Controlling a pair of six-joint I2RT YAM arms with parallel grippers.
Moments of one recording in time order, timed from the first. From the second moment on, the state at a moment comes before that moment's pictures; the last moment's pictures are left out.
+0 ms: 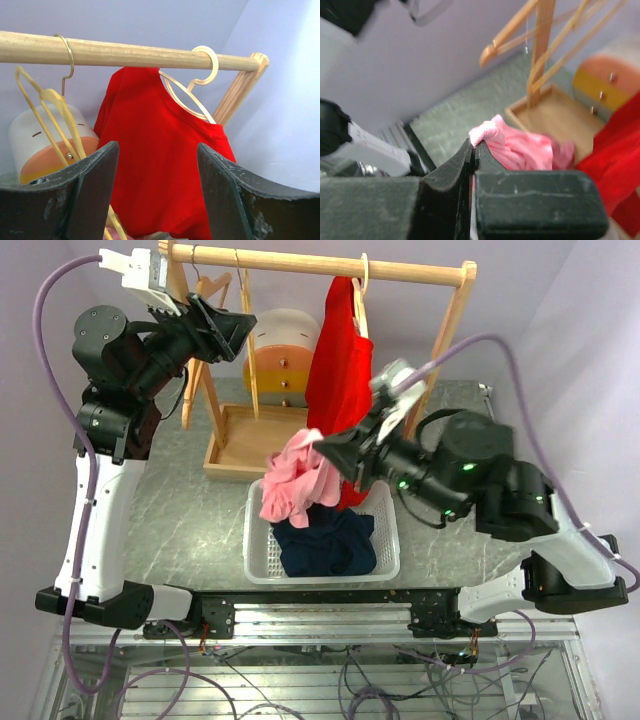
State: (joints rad) left arm -0.24 1.34 1.92 -0.36 0.36 -0.38; right arm 1.36 1.33 1.97 -0.75 0.43 0.16
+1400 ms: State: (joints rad) left arm -0.24 1.24 1.87 -0.43 0.34 -0.34; right arm 1.36 1.40 1.92 -0.38 0.33 -0.06
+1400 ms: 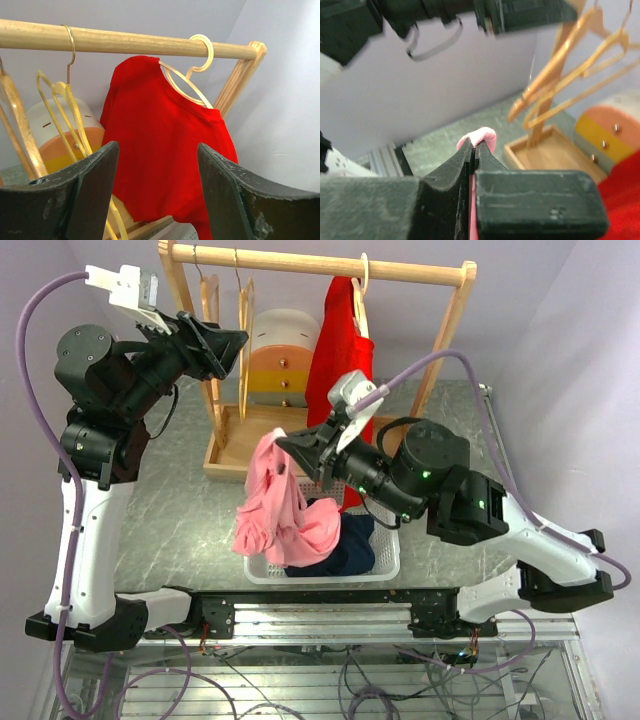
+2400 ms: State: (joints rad) left arm -0.54 1.57 2.19 -0.45 0.39 -0.31; right arm 1.37 1.18 1.25 -1.19 0.62 0.94
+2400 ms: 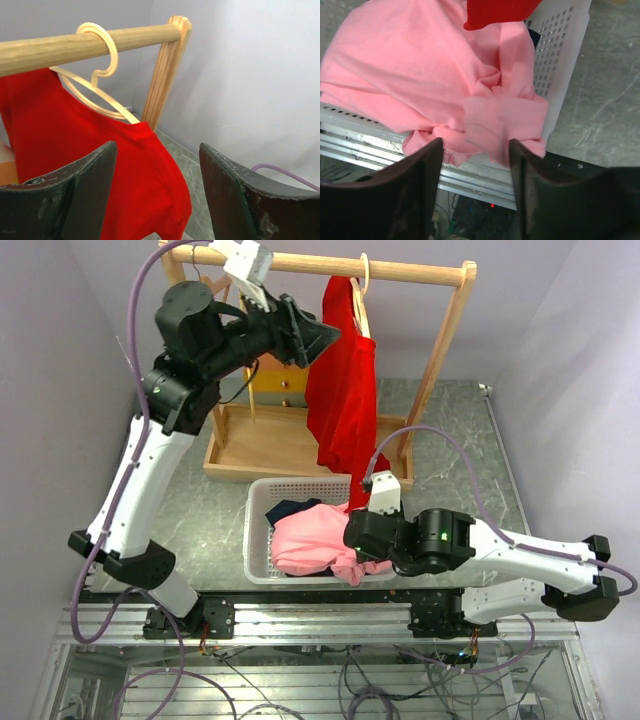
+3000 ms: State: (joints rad) left arm -0.61 1.85 2.46 -0.48 0.26 -0.30; right arm 1.37 1.14 1.59 -1.12 0.68 0.74
